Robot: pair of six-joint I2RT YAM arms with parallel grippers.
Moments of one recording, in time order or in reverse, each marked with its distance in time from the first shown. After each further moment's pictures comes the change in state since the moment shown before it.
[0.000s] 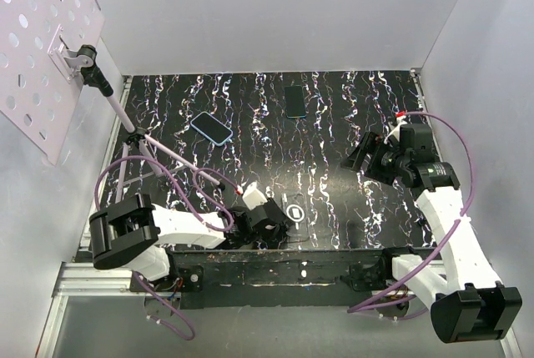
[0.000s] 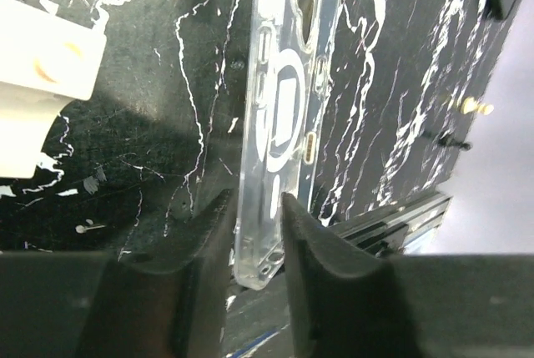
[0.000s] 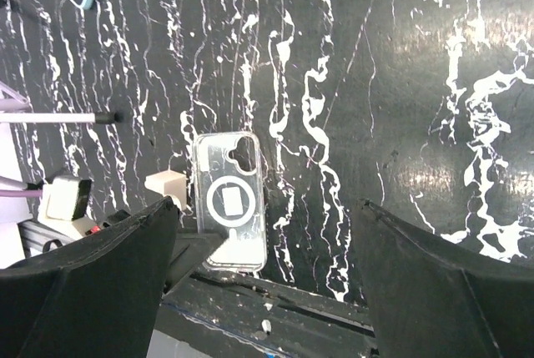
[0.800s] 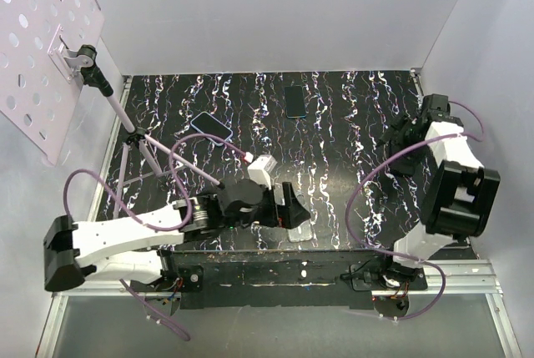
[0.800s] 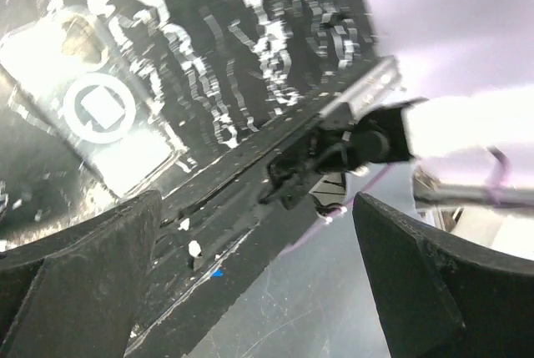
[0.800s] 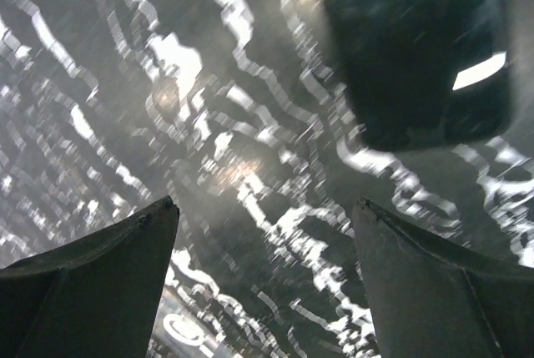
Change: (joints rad) left arm 0.000 -0.322 0.244 -0.354 0.153 0.503; right arm -0.304 0.620 0.237 0.047 0.128 -0.038
